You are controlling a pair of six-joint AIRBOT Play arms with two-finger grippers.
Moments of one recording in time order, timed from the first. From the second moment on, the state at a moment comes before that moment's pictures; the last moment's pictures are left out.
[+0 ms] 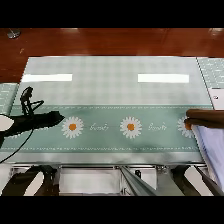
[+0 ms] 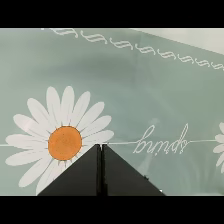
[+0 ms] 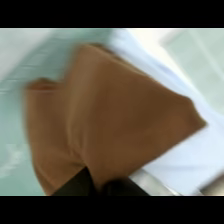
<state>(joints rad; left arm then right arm) 0.10 -0.74 0.47 0.95 -0.95 -1.40 -0.77 -0.93 1.48 -1.62 1.85 1.65</state>
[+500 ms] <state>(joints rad) 0.11 -0.74 0.51 0.95 -0.90 -1.38 -1.04 -0.84 1.27 -1.68 1.70 1.67</state>
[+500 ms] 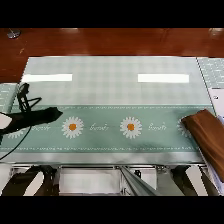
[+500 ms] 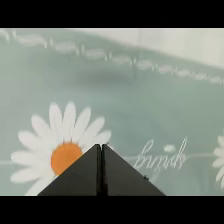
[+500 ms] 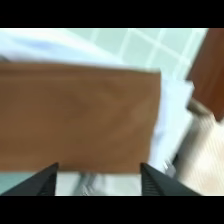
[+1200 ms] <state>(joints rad) -0.16 -1.15 1.31 1.20 -1.12 -1.49 0.01 -1.23 1.42 -1.44 1.24 1.60</state>
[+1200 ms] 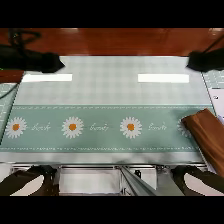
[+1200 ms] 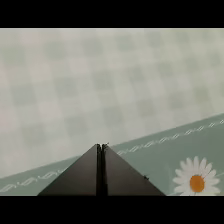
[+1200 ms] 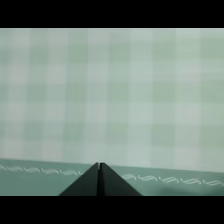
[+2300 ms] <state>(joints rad) -0.14 -1.22 1.09 1.47 -1.11 -1.58 0.17 -1.41 1.22 -1.68 1.17 1.79</state>
